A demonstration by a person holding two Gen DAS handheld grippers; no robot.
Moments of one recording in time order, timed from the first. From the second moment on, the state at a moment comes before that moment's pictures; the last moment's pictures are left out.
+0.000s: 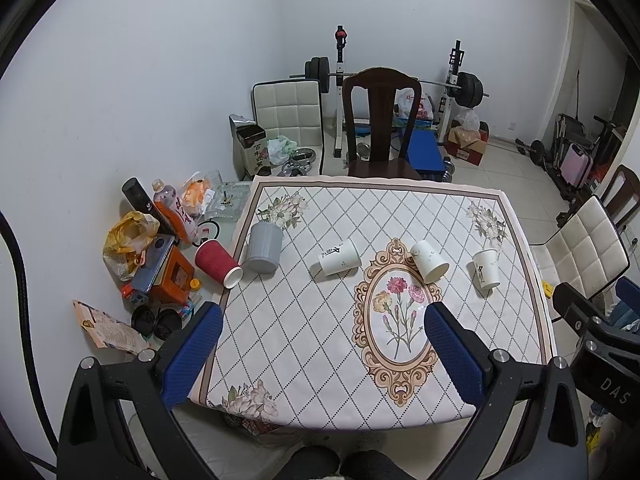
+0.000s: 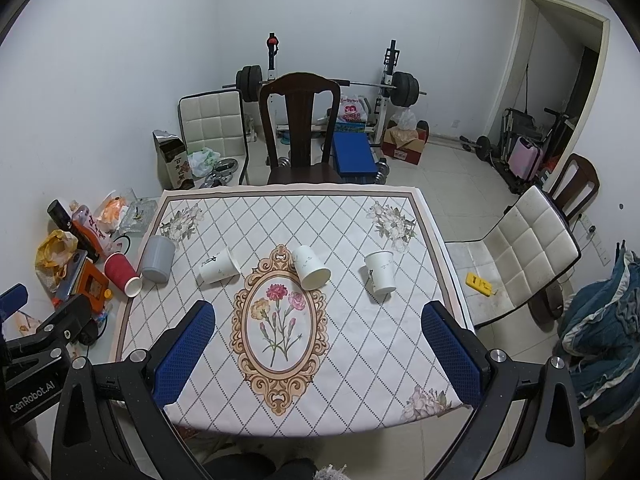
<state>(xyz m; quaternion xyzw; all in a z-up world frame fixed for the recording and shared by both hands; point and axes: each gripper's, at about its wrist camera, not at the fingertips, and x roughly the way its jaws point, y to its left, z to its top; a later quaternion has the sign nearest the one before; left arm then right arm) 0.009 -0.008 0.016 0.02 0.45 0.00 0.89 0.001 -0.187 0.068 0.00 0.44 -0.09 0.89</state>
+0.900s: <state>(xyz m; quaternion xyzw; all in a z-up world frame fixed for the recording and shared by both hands) 0.108 -0.029 -0.193 0.08 0.60 0.03 0.79 0.092 -0.241 -0.203 0.01 0.65 -0.09 0.75</state>
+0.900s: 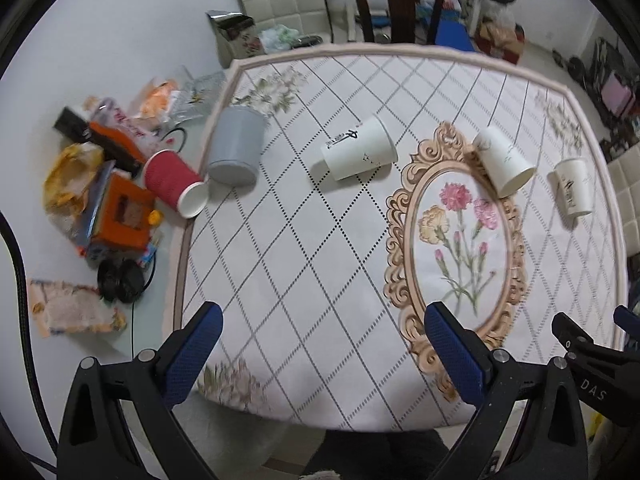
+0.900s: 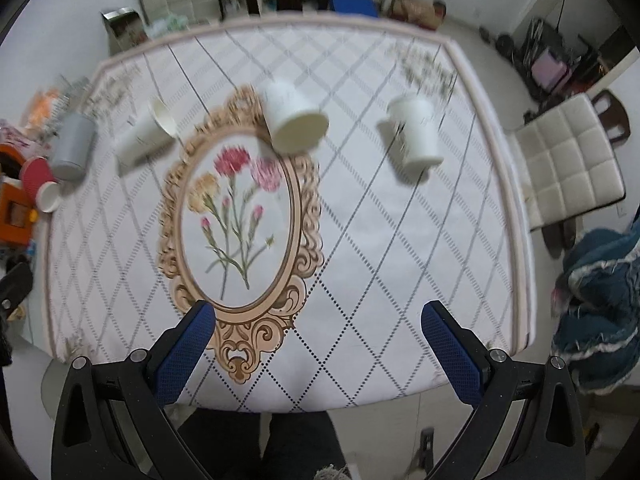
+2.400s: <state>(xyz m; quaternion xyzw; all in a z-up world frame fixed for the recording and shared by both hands) 0.280 -0.072 -0.354 0.38 0.60 -0.18 0.69 0.219 -0.243 -0.336 0.07 0.74 -0.18 0.65</state>
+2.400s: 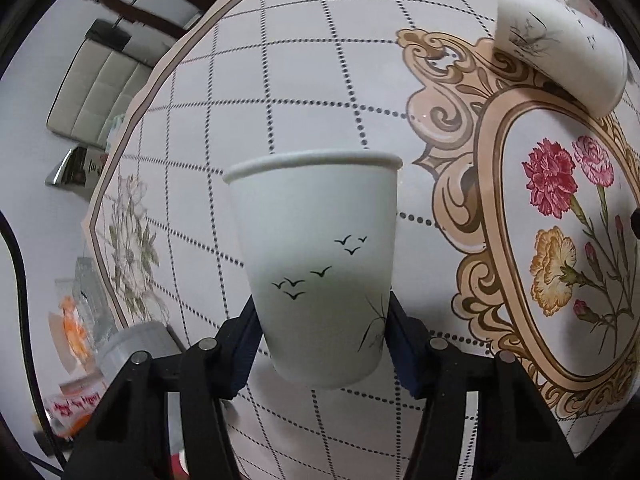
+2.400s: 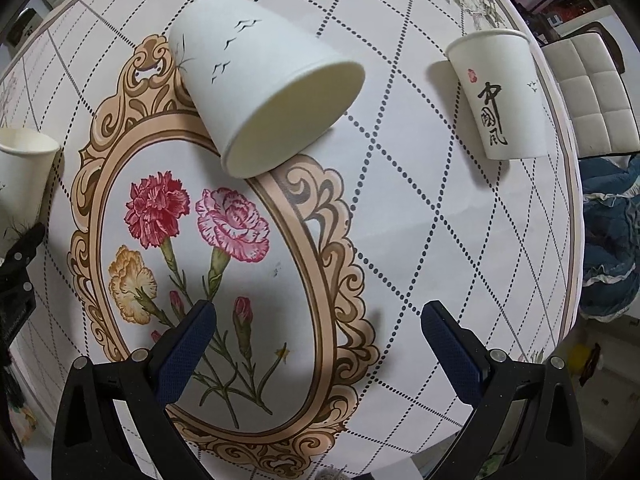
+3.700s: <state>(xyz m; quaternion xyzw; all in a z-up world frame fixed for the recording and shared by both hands) 0.103 -0.042 -0.338 0.02 0.70 -0.02 0.71 0.089 -0.268 -0.342 0.04 0.72 -0.14 0.68</state>
